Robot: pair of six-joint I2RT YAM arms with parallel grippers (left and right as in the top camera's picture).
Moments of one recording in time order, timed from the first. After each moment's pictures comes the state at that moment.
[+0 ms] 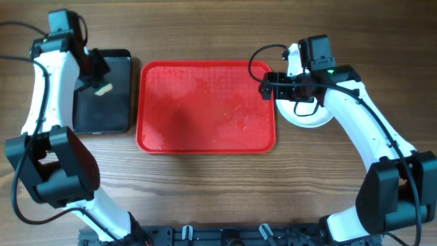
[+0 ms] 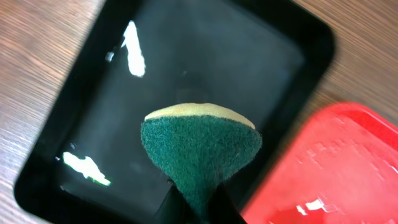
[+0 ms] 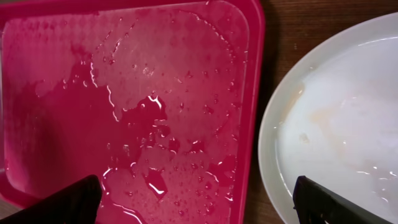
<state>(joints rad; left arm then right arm) 0.21 1.92 1.62 -0.96 -0.07 -0.34 0.19 1.68 1.24 -0.69 -0.27 0.23</state>
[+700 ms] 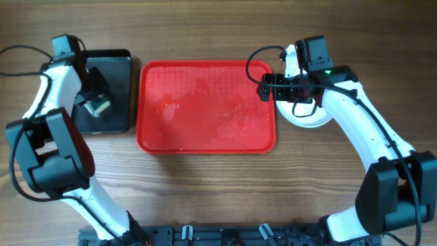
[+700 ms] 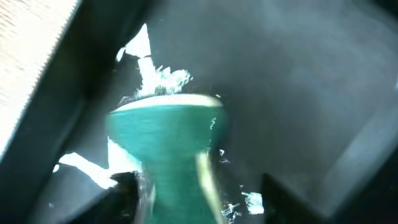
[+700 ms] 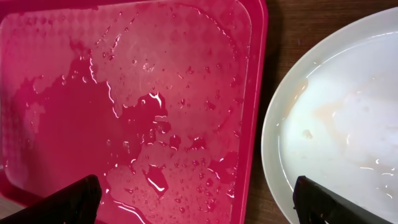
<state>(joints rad) 0.28 2.01 1.43 -0.69 -0.09 -0.28 0.21 1.68 1.24 -0.70 -0.26 0.23</state>
